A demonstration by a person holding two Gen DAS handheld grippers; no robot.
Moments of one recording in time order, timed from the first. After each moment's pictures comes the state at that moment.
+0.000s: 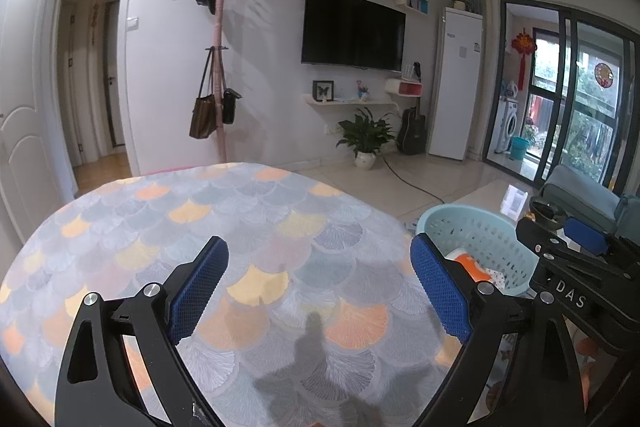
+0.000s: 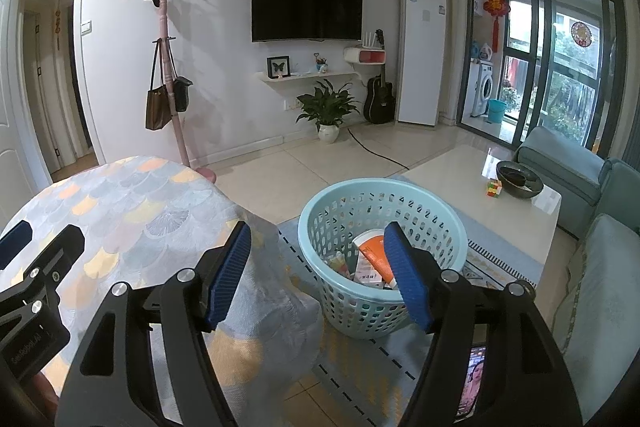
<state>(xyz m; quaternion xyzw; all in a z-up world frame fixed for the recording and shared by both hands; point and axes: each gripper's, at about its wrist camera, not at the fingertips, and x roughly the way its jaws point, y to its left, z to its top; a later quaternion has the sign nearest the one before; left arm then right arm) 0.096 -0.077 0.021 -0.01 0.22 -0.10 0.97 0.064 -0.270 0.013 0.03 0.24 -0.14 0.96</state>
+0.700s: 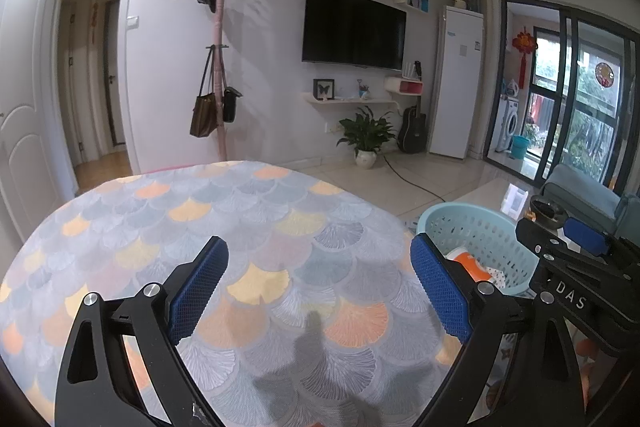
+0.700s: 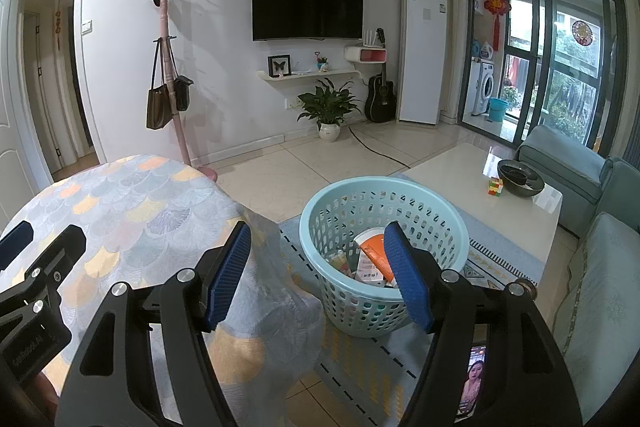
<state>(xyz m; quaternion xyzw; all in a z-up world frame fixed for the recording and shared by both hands) 0.097 -0.075 0.019 -0.01 0.22 -0.10 0.97 0.065 -0.271 0.013 0.04 0.24 -0.14 0.96</state>
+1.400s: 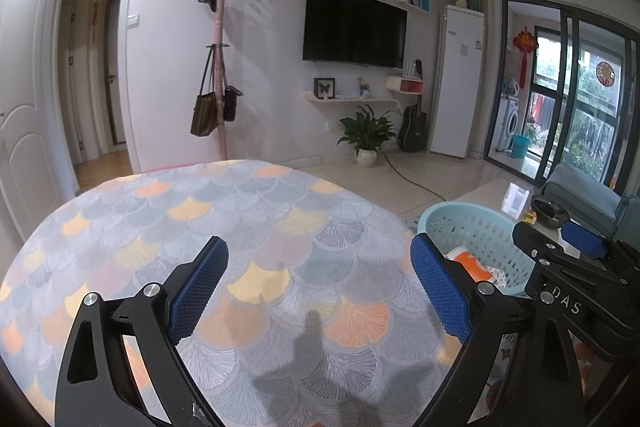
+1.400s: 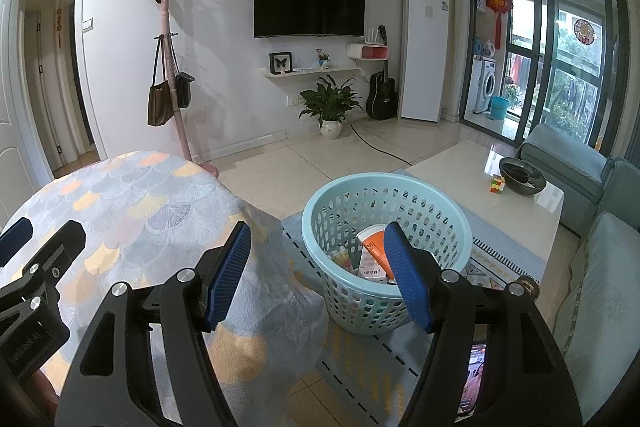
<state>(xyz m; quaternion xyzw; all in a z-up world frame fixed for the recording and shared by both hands) 0.096 -0.075 0.021 -0.01 0.22 -0.10 0.97 0.065 -0.271 0.008 0.04 0.25 -0.13 0.96</state>
